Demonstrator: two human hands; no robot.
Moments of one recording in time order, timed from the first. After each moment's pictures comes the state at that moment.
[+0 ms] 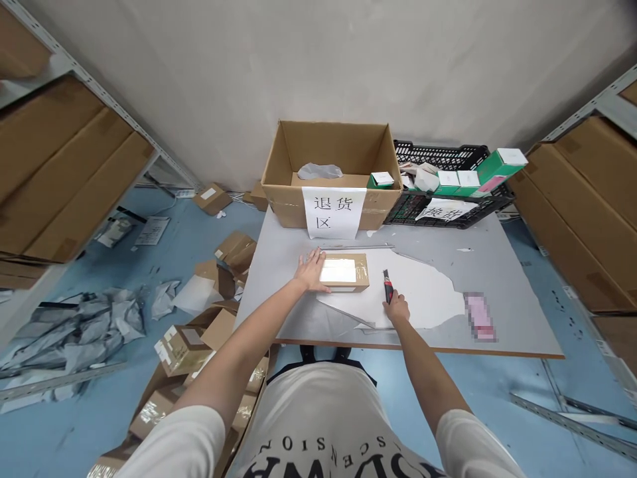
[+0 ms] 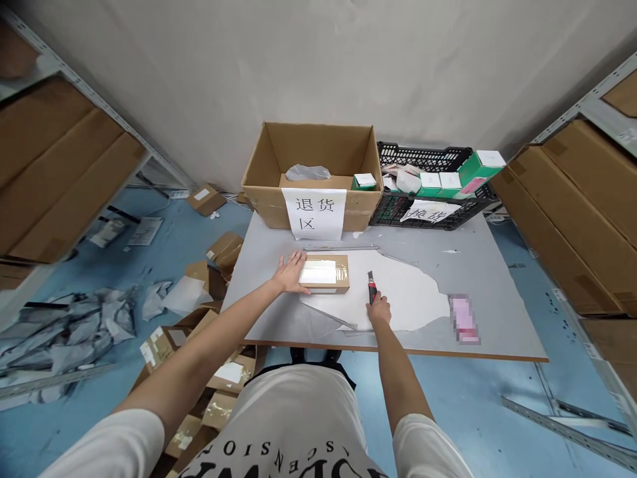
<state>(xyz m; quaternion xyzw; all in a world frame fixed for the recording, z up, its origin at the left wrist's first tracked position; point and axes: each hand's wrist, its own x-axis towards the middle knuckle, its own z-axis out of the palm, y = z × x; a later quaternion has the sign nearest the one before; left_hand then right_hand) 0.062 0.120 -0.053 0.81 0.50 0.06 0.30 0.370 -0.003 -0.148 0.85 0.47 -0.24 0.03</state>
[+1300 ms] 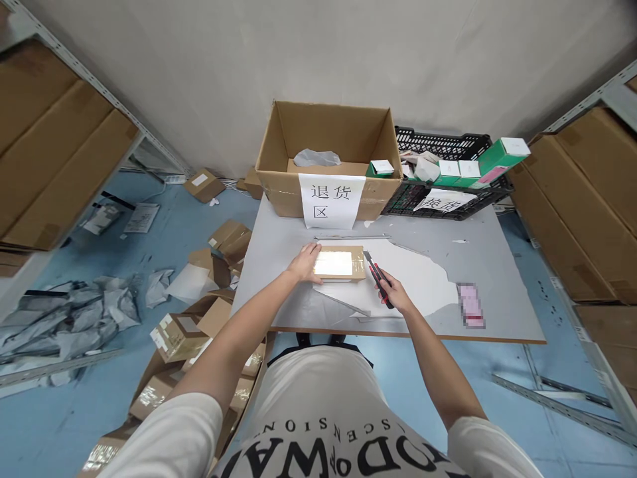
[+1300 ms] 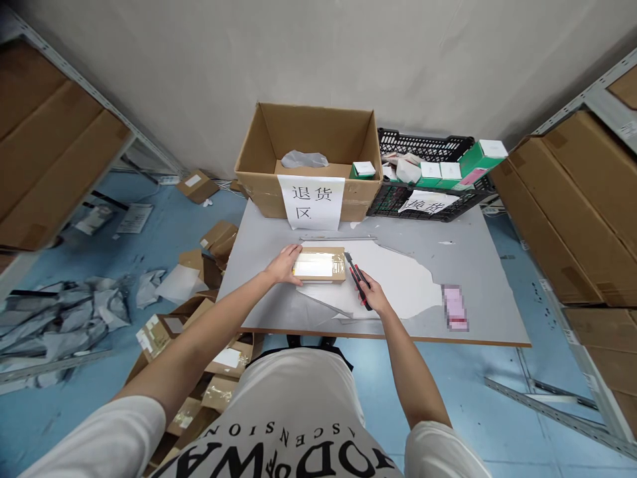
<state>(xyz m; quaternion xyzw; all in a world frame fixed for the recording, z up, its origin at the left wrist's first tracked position) 0.048 0.123 -0.065 0.81 0.45 0.12 0.35 0.365 0.004 -0.065 0.61 0.41 -0.59 -0.34</state>
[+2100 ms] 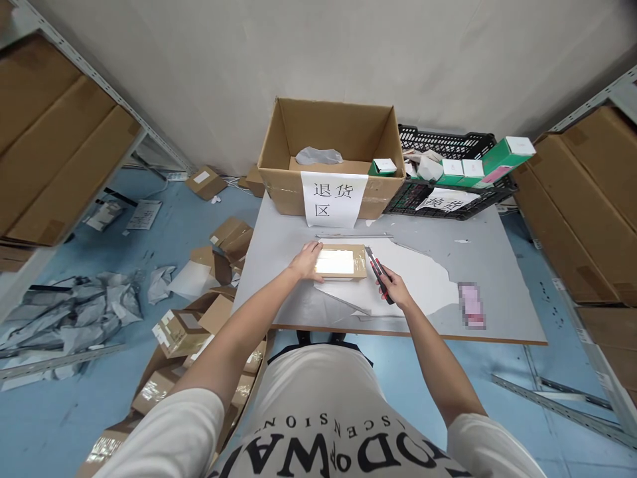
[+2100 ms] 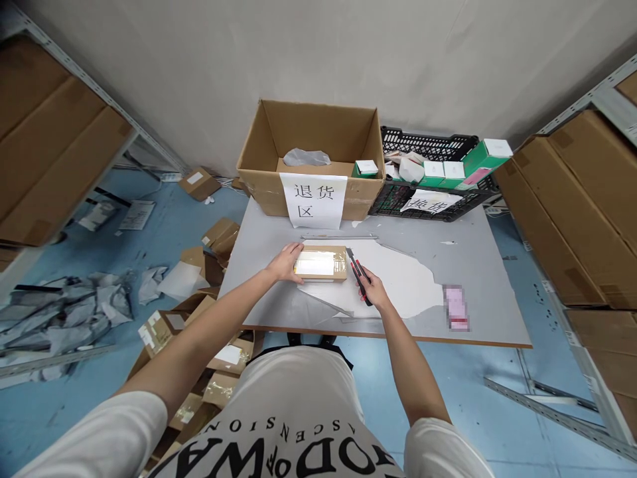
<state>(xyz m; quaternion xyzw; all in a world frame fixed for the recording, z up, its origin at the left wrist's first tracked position) 0.046 0.126 -0.069 0.81 0.44 0.13 0.35 0.363 0.015 -0.066 0.62 0.41 -0.57 -0.34</state>
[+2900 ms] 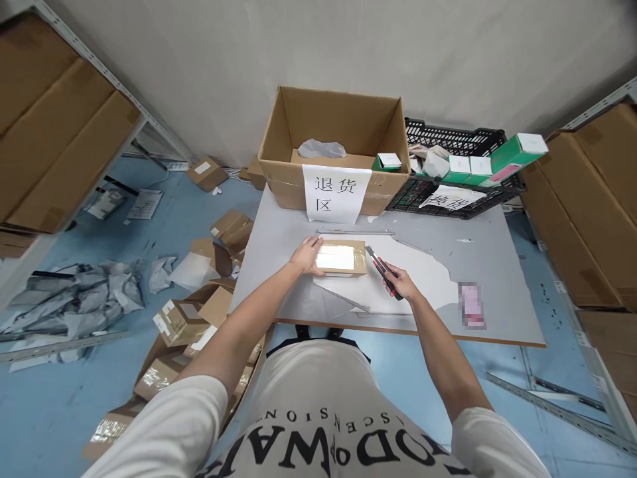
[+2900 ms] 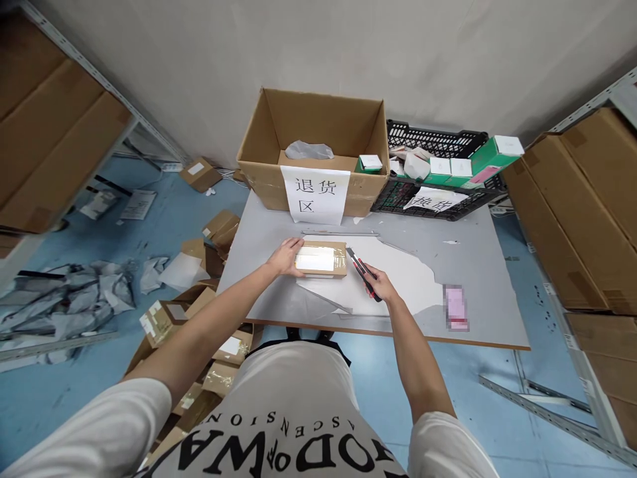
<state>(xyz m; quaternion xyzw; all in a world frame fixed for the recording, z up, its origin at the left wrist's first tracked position) 0.052 0.126 -0.071 0.85 0.46 0.10 0.25 0.394 0.026 -0.076 0.59 0.44 -0.61 -0.30</state>
